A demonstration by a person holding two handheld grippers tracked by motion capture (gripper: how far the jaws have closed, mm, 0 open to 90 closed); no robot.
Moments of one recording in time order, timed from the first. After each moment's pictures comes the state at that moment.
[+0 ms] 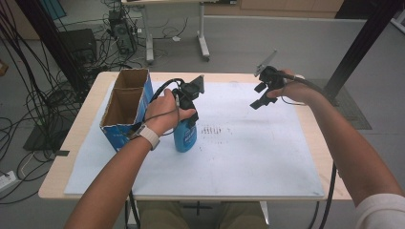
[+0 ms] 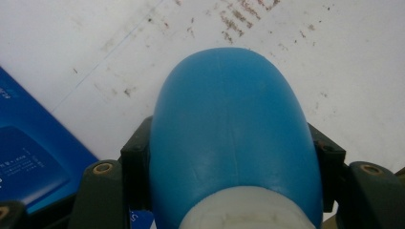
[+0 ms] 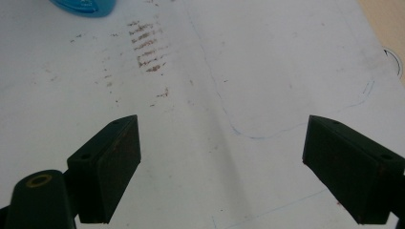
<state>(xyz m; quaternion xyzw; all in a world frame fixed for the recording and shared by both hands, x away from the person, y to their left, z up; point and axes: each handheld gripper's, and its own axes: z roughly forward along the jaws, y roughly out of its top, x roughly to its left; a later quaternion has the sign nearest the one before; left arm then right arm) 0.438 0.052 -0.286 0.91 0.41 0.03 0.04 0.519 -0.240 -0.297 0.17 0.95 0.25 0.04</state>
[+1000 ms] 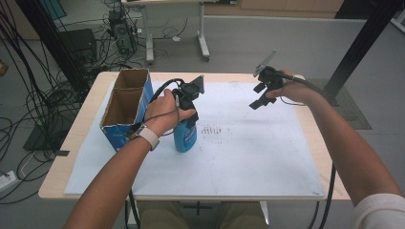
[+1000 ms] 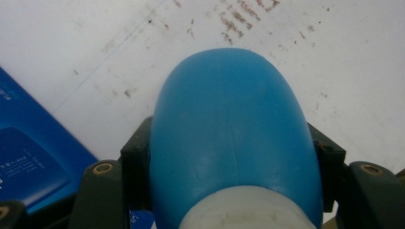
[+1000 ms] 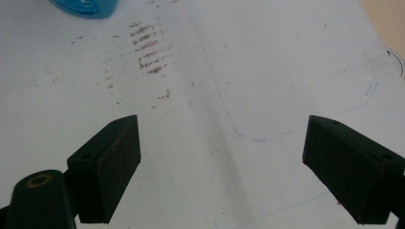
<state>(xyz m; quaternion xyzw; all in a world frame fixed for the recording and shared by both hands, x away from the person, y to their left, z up) 0.437 0.052 -0.286 0.91 0.40 0.03 0.04 0.519 -0.237 -0.297 0.16 0.95 0.25 0.04</state>
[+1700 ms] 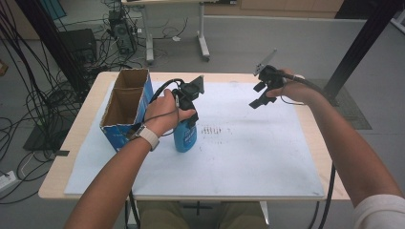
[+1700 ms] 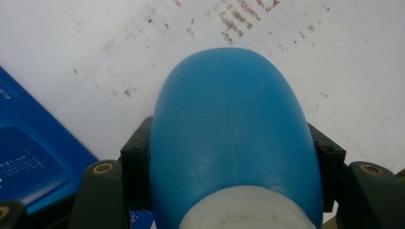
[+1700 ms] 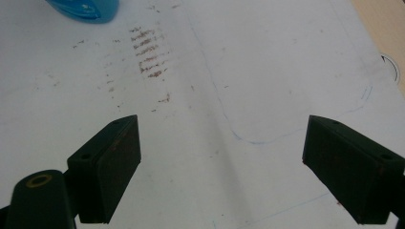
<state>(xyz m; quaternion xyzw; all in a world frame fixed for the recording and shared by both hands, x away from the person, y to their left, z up) 0.437 0.052 -0.286 0.91 0.40 0.03 0.04 0.518 -0.237 -0.294 0.16 0.95 0.26 0.04</state>
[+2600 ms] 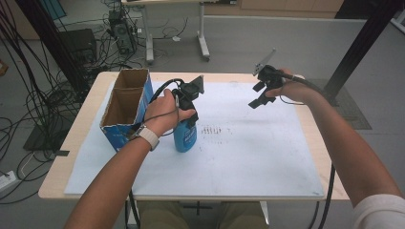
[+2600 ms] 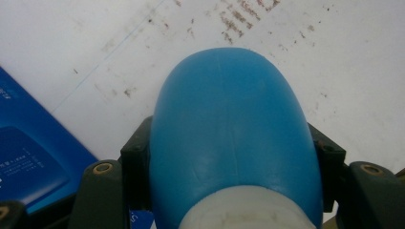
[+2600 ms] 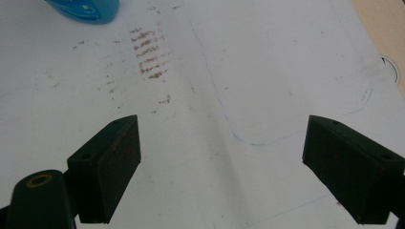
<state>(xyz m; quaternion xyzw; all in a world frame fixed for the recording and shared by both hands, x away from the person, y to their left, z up) 0.437 0.052 -0.286 0.91 0.40 0.03 0.04 0.518 -0.235 -0.293 0.16 0.95 0.25 0.04</state>
